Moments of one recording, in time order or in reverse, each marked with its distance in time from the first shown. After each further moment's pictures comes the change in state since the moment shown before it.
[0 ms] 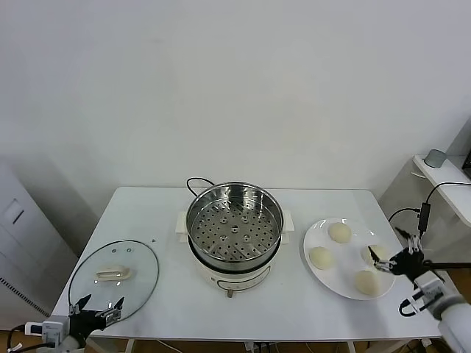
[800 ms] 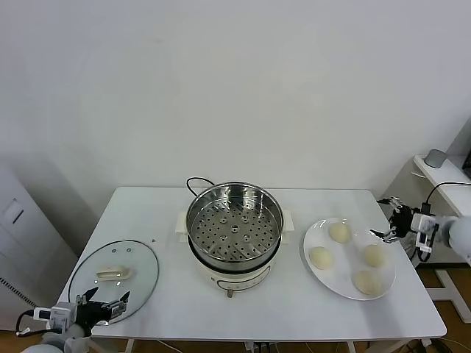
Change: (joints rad) left arm -0.078 -0.007 0.010 0.005 0.015 0.098 0.045; right arm 0.858 -0.191 -0.666 -0.425 -0.058 0.138 -0.683
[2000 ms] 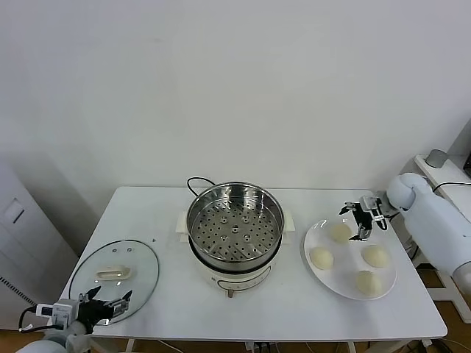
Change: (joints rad) left arm -0.020 -0.011 0.004 0.005 -0.012 0.026 0.014; right arm 0.423 0.392 -0.347 -0.553 -0.353 0.265 -0.201
